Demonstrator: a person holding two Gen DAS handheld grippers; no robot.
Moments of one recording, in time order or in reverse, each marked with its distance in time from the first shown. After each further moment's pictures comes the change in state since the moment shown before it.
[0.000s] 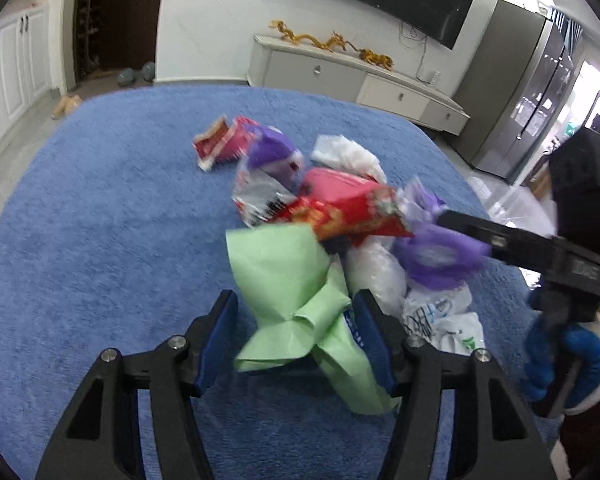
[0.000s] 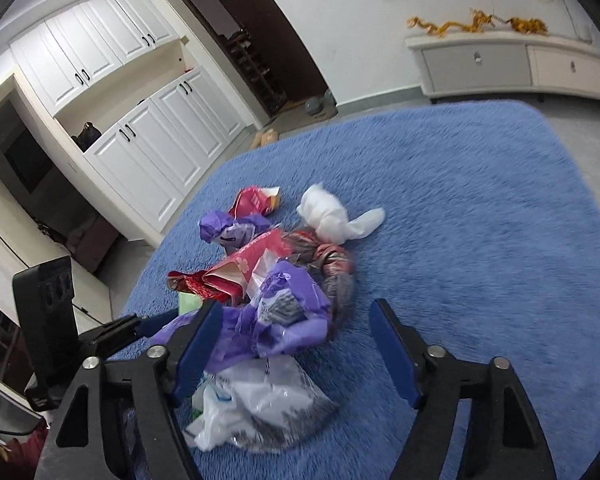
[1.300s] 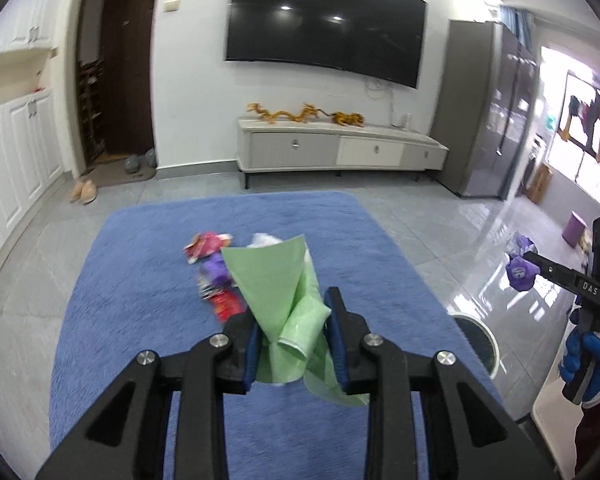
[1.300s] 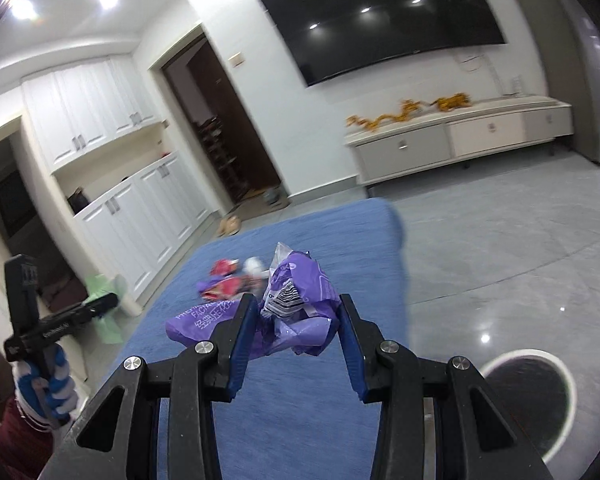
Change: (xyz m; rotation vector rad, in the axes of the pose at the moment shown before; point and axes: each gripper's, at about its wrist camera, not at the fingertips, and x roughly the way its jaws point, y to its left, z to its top) left arm -0.164 -0.126 -0.011 0.166 -0.249 0.076; right arm -0.289 -0.029 -0.096 0.033 -0.386 -0.195
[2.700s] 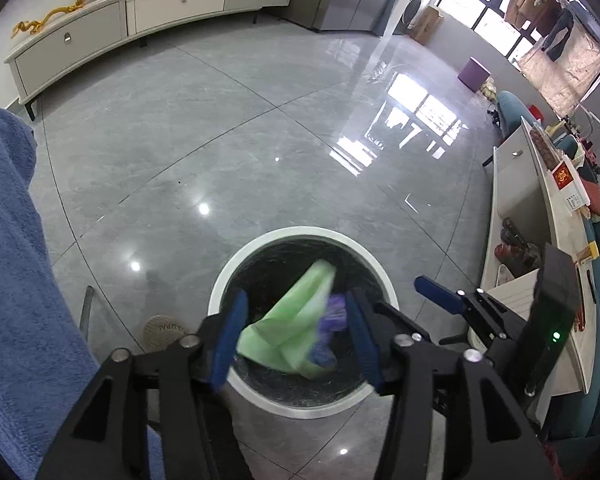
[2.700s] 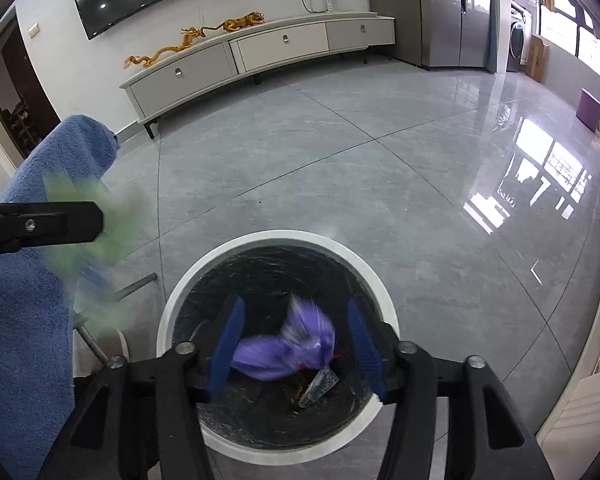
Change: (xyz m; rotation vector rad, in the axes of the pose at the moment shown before) left arm 0.313 -0.369 -0.045 0.296 0.553 -0.439; right arm 0.026 -0.241 -0.122 0.209 0.239 -0.621
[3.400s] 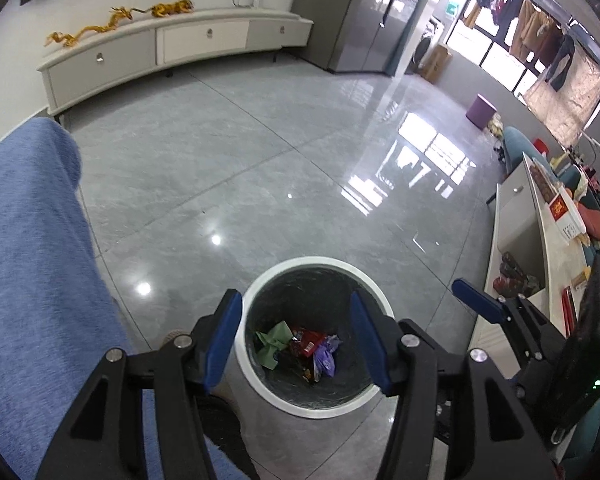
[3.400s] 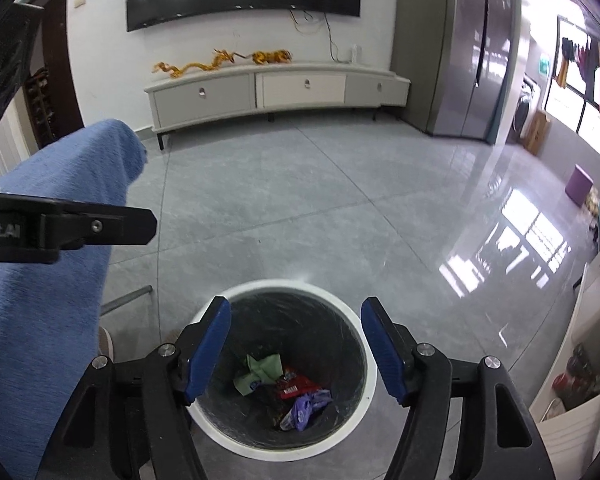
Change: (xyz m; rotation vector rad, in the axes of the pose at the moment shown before) left arm -0.070 0.014 -0.017 -0.048 -0.163 0.043; right arm -0.070 0.067 0.015 -0.193 -0.159 -0.086
